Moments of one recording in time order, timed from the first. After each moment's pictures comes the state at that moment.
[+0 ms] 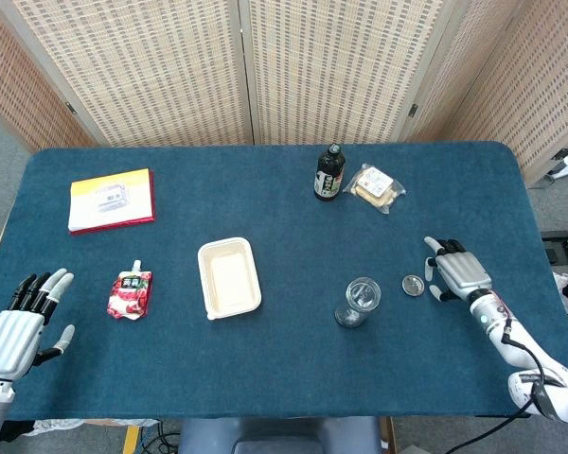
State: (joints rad) left arm -0.17 -1.12 -0.01 -1.54 1.60 1.48 -0.04; right arm 0.58 -1.25 0.08 -1.32 -1.21 0.69 -0.02
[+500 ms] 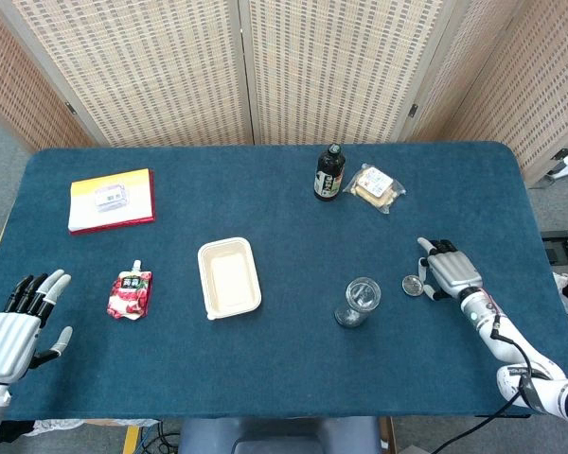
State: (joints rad) left arm -0.16 -1.11 -0.01 -1.55 1.61 1.50 -0.05; right arm 0.61 -1.30 0.07 -1.27 -1.17 0.66 -0.07
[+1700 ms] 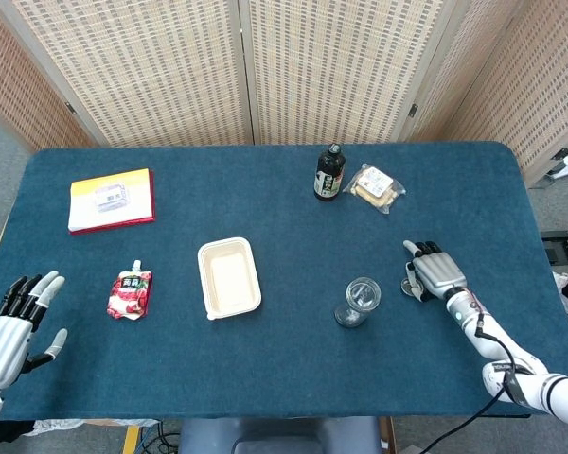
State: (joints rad) left arm -0.14 -1.10 0.00 -1.52 1.65 1.55 -0.10; right arm 0.65 -1.35 0.06 -1.25 -1.17 0.66 -0.10
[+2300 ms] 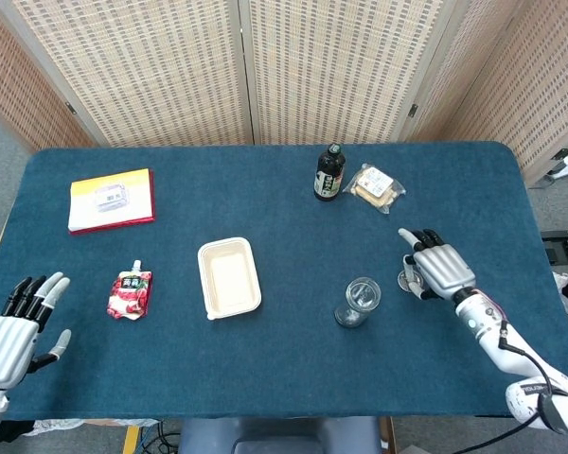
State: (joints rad) left arm -0.14 -1.12 0.00 -1.53 1.65 1.54 -0.05; right arm 0.62 -1.07 0.09 -1.68 -1.19 0.81 -0.17
